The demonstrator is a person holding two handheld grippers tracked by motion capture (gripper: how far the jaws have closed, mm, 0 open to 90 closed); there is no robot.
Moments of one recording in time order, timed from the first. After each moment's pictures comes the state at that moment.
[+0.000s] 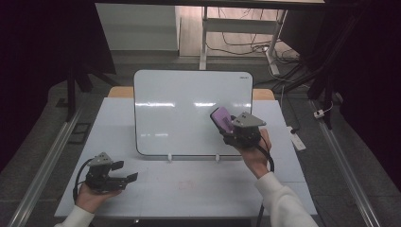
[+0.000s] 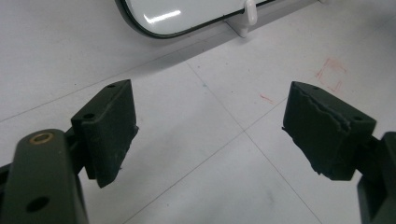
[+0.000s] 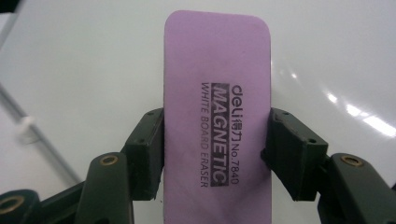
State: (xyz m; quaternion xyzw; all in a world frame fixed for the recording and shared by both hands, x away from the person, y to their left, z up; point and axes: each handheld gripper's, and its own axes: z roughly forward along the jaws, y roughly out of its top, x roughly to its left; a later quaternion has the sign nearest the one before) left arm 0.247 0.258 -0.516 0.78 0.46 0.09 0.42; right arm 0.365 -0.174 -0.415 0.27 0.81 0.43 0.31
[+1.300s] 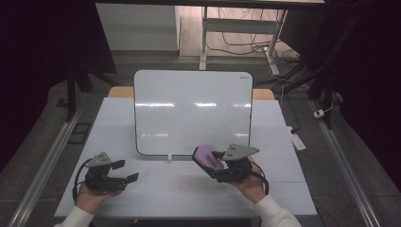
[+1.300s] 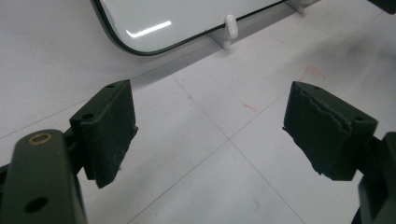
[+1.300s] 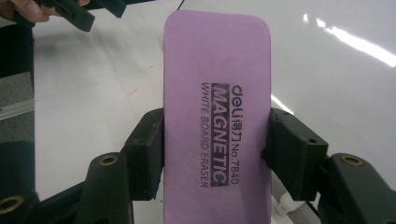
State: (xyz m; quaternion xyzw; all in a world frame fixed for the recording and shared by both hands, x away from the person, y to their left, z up) left arm 0.243 0.257 -0.508 0.78 0.44 0.09 0.44; right arm 0.304 -0.163 -0.460 0.17 0.86 0.47 0.13
